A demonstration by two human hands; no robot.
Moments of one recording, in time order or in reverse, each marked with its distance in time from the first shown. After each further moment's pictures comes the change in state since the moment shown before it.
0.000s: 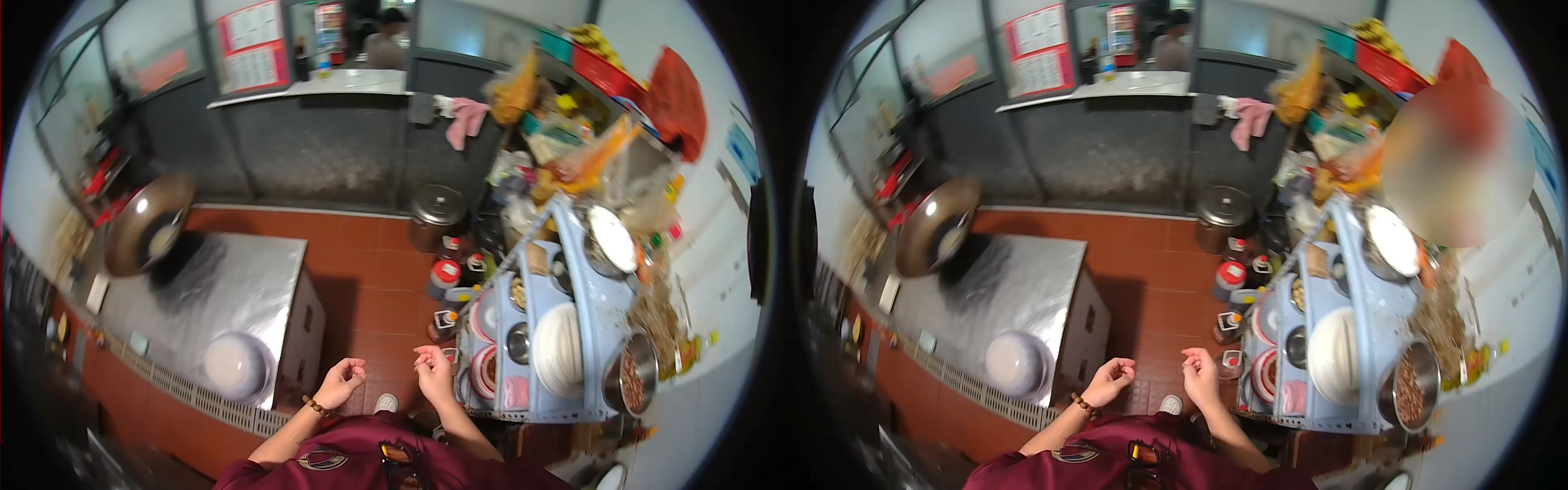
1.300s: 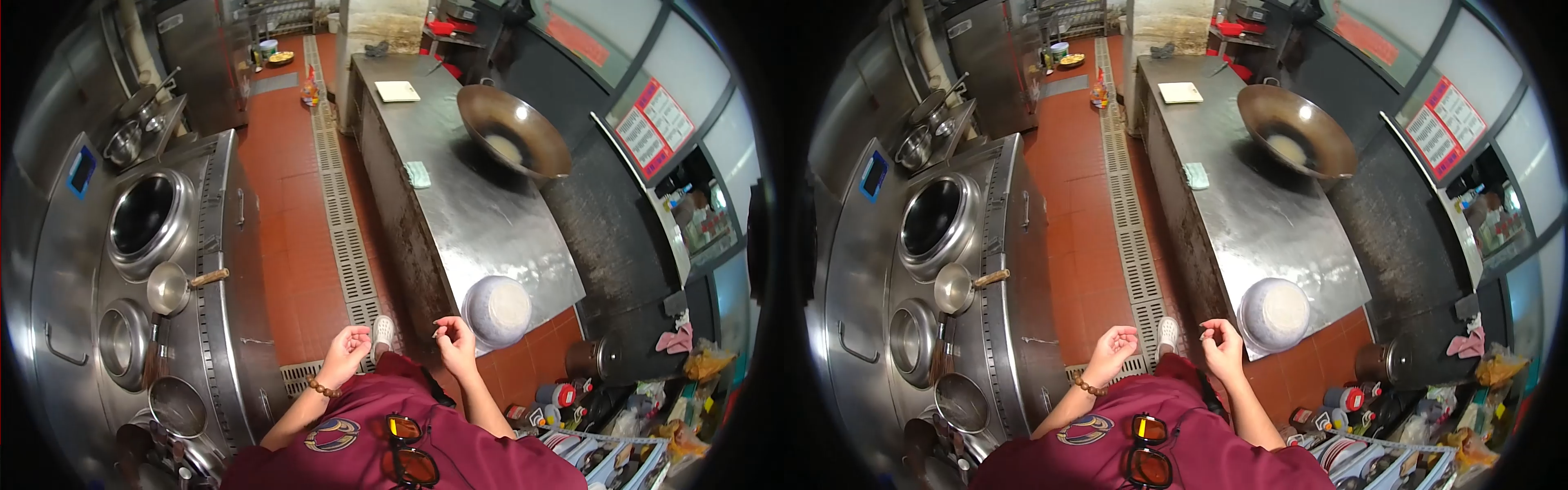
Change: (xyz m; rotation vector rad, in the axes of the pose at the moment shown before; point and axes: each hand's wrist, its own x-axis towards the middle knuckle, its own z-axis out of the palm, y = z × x) left_hand -0.506 -0.093 -0.191 -0.466 1.239 0.331; right_hand -0.272 -0.069 0.445 -0.058 -1.224 -0.113
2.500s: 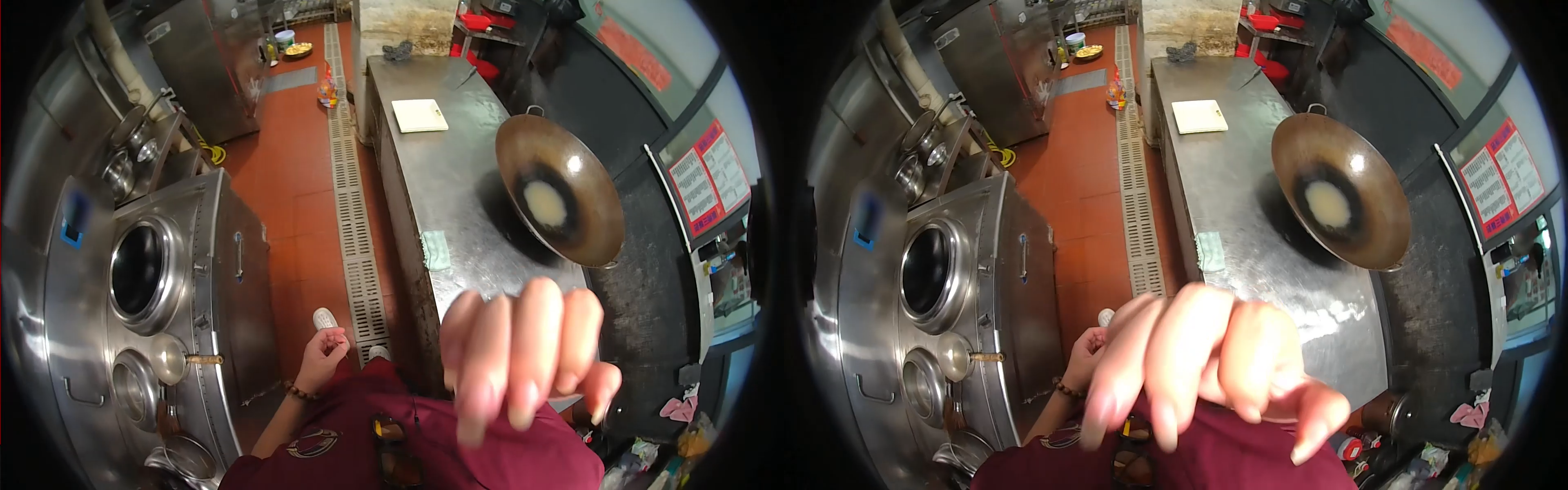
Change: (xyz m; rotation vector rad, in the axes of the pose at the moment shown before) left_hand 0.290 0.084 -0.058 0.120 0.198 -0.034; right_hand 0.395 -0.317 0.069 1.307 -0.862 -0.720
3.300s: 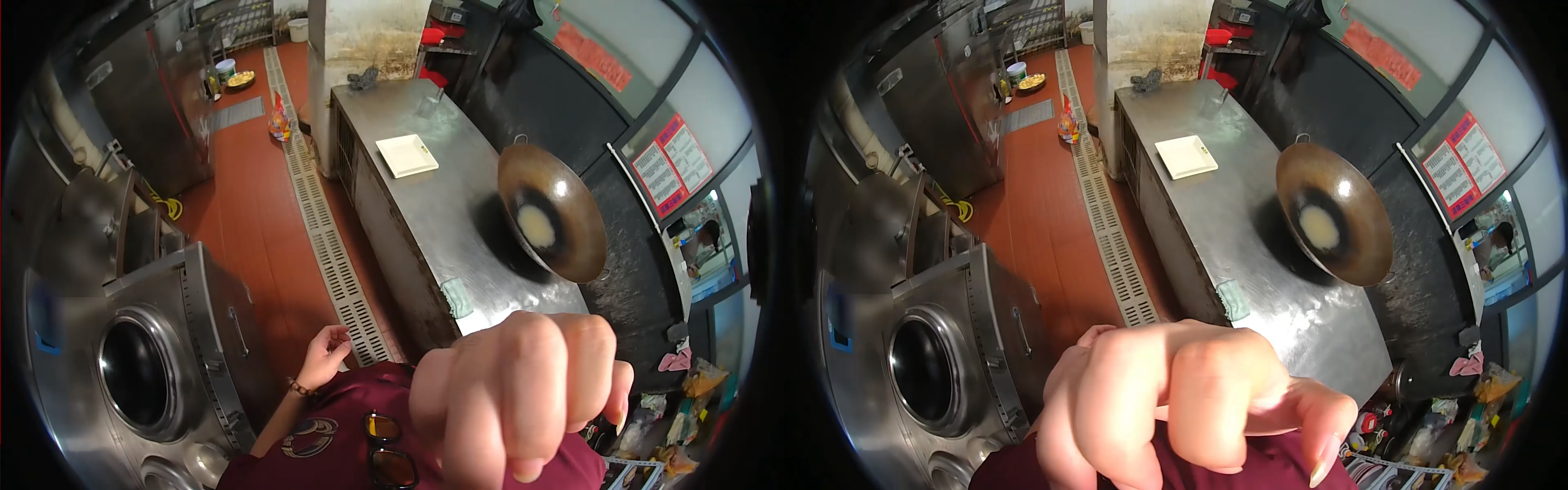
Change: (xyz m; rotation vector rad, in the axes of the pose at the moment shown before) left_hand 0.210 0.102 -0.140 0.077 -0.277 0.099; right_hand 0.148 0.217 -0.049 0.181 -0.166 -0.139
